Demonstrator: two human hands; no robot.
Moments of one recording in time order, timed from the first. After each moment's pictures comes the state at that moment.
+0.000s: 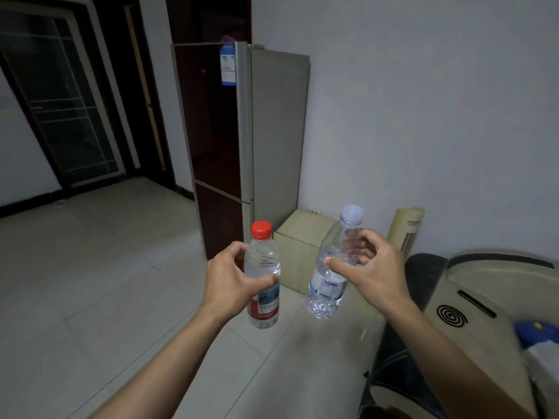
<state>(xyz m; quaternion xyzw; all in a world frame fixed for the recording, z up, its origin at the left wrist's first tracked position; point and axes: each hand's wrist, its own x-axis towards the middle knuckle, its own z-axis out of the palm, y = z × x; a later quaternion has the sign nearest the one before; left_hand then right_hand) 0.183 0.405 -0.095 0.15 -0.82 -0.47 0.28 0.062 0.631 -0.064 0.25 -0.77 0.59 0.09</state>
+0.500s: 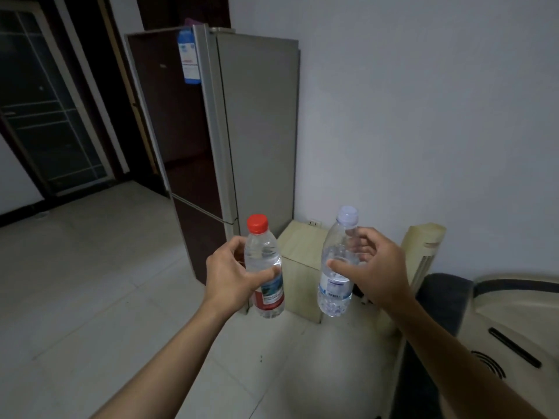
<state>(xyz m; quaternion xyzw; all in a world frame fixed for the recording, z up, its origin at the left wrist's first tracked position) -0.077 0.352 -0.090 0.16 -0.82 -0.48 0.29 -0.201 0.582 -0.078 0.25 -0.80 0.54 0.11</state>
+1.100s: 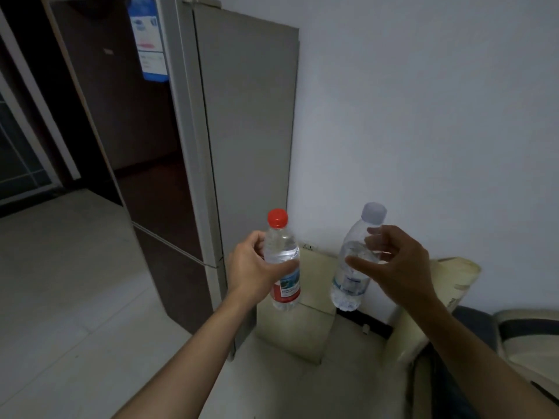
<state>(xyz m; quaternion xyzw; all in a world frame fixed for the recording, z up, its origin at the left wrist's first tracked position) -0.336 0.194 -0.101 0.12 -0.78 -0.57 0.24 -0.421 0.432 -0.079 0.23 -0.83 0.48 0.17</state>
